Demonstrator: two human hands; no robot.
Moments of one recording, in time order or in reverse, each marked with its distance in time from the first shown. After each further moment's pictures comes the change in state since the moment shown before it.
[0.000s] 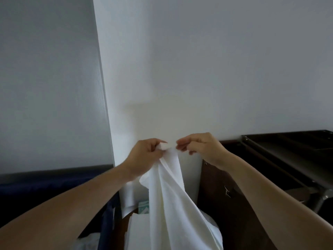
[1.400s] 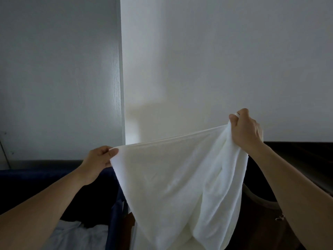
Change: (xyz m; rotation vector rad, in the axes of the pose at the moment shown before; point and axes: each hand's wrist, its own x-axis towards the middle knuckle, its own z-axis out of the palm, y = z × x) left_hand -0.039 -0.104 -0.131 -0.195 0.280 -0.346; right_hand 0.029 -0.002 -0.052 -0.722 0.665 0.147
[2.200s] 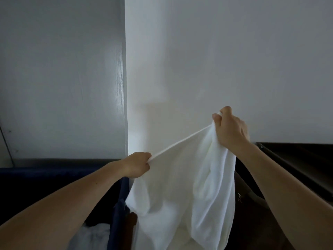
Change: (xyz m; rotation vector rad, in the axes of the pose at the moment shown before) left_hand -0.006 0.038 0.077 1.079 -0.435 0.157; right_hand -0.018 -0.049 0.008 -0.036 -0.075 -0.168
